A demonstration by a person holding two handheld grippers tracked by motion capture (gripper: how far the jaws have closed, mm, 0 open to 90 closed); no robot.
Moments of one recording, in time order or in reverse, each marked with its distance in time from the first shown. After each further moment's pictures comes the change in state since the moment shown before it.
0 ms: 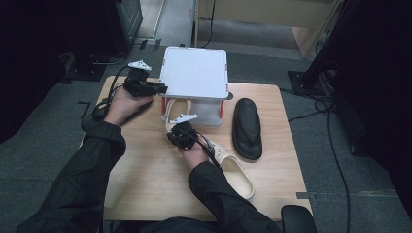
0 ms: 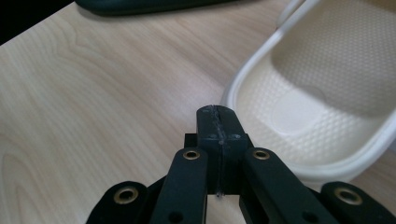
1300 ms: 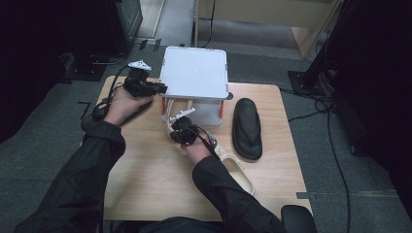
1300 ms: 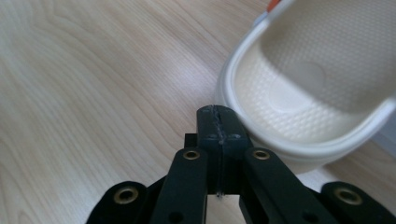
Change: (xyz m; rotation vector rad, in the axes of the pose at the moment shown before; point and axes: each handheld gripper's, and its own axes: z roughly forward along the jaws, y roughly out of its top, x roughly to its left) left arm 0.000 0.000 0.000 -0.001 0.005 0.001; right arm -0.012 0.011 0.001 0.134 -0.004 -0.029
